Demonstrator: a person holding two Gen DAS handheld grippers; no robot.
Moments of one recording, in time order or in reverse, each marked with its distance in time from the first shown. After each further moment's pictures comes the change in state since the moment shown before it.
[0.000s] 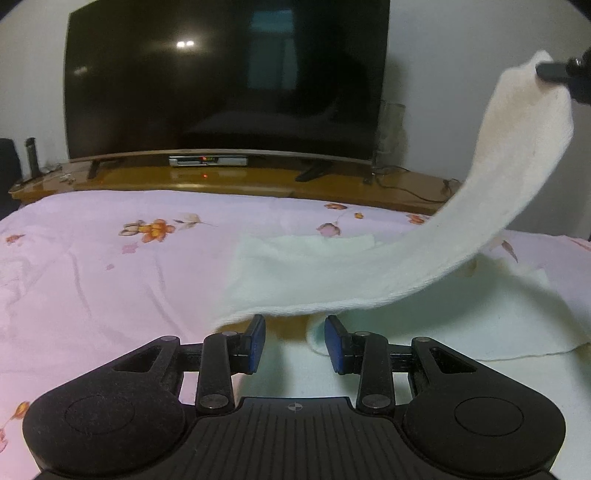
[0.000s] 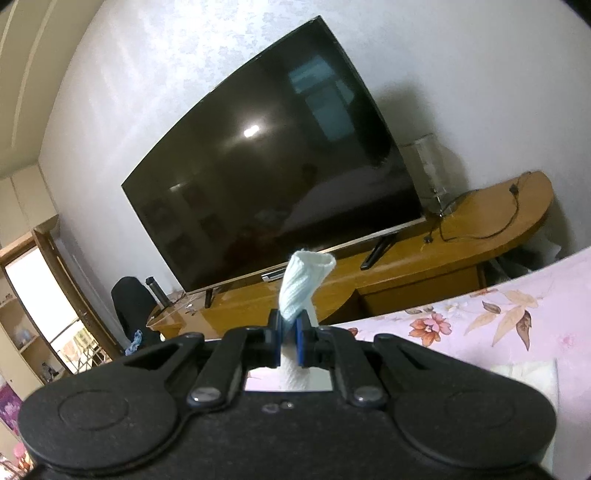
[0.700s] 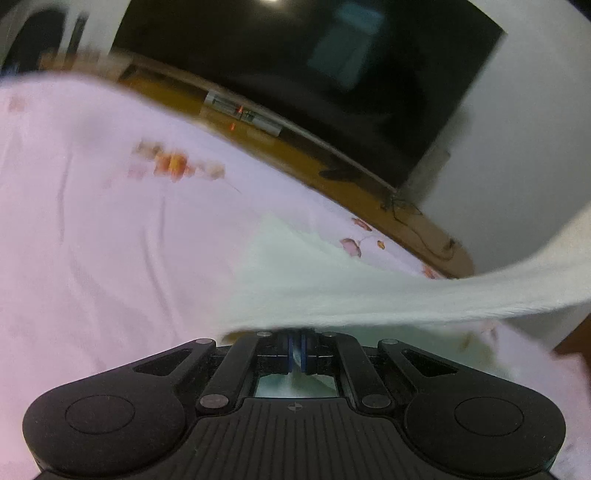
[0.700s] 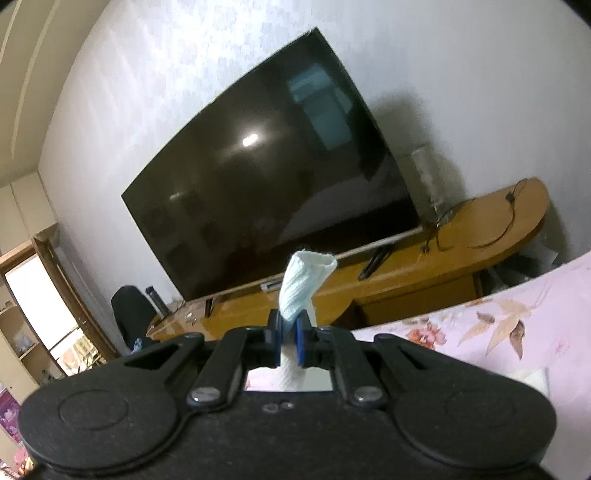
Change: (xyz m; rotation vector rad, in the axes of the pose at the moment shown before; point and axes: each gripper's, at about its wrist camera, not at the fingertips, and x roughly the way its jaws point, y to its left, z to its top) left arm 0.050 0.049 -0.003 -0.466 0.092 -0.142; right arm -0.009 -0.001 0.006 -0.007 -0.041 -0.004
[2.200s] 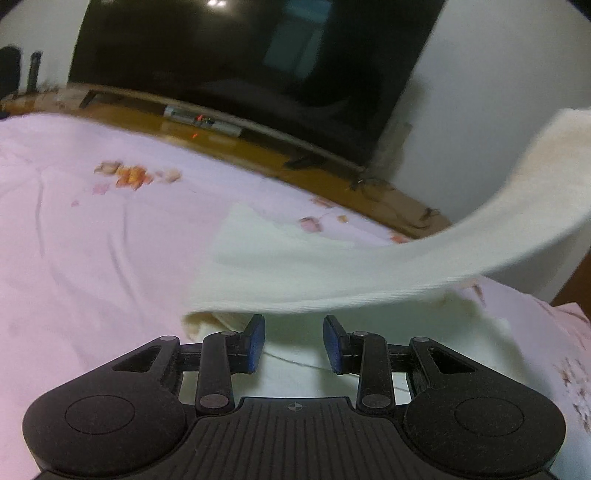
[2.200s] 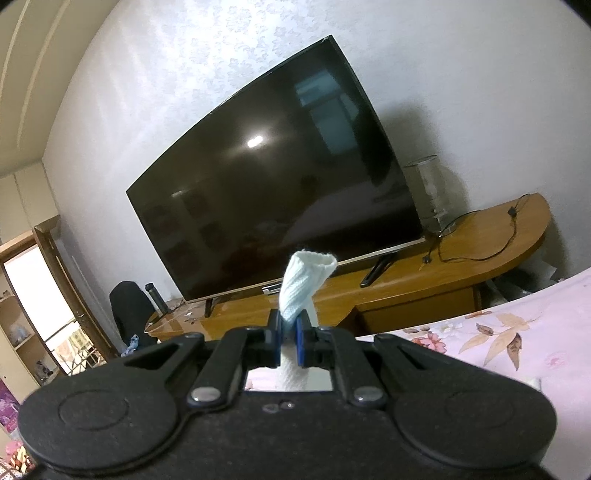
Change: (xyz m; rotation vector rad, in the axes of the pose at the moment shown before) left arm -0.016 -0.026 -0.005 0.199 -0.008 -0.002; right arm -0.006 0.019 0.008 -0.043 -0.002 -0.010
